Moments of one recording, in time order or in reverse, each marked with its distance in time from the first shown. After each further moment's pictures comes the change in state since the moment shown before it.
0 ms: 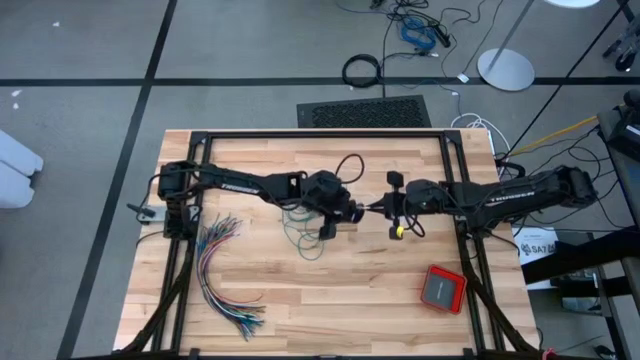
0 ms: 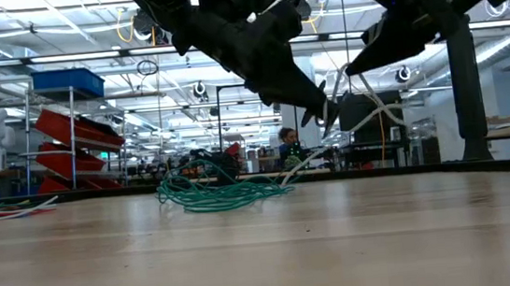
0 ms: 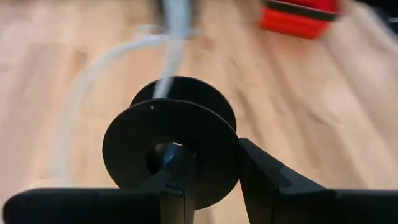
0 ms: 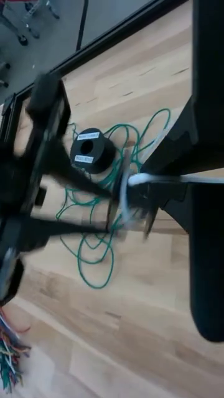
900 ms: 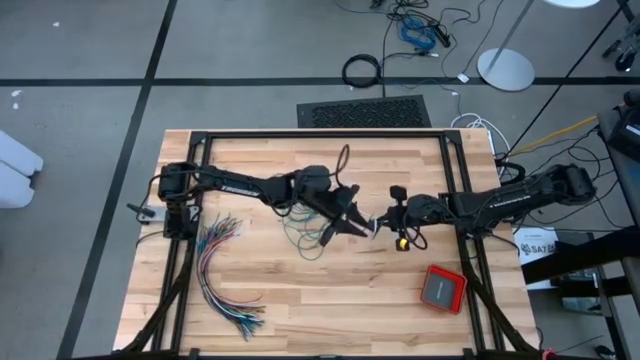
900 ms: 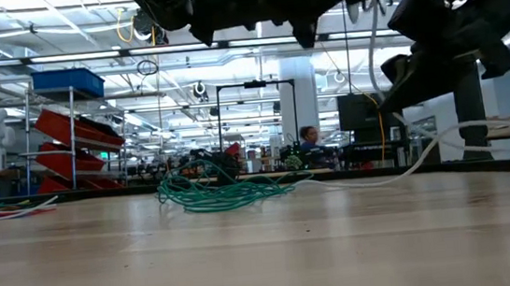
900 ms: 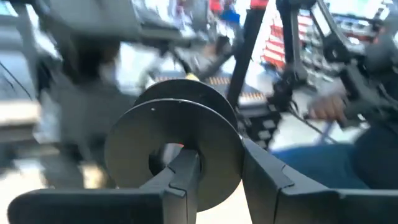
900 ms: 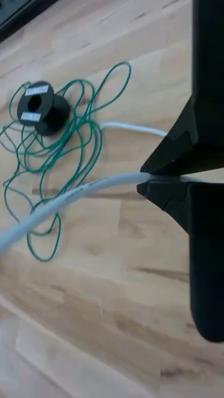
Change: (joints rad) left arm -0.025 0.002 -0.002 0.490 0.419 -0.190; right arm 0.058 0.003 -0.183 0.090 0.002 0.050
